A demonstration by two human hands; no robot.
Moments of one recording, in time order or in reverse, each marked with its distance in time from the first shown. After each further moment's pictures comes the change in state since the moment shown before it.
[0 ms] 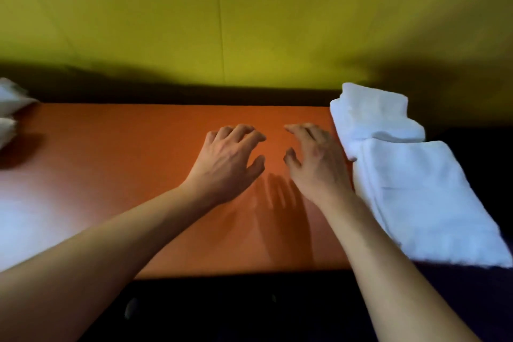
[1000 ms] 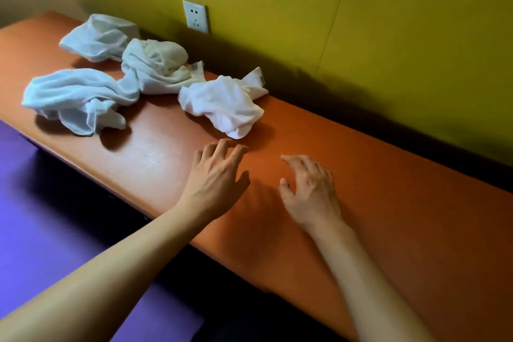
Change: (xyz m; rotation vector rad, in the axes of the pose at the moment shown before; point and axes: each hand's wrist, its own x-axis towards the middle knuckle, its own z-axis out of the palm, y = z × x) left_hand -0.245 -0.356 -0.060 0.147 0.152 -0.644; right_hand 0.039 -0.379 0.224 0.088 -0.380 -0.331
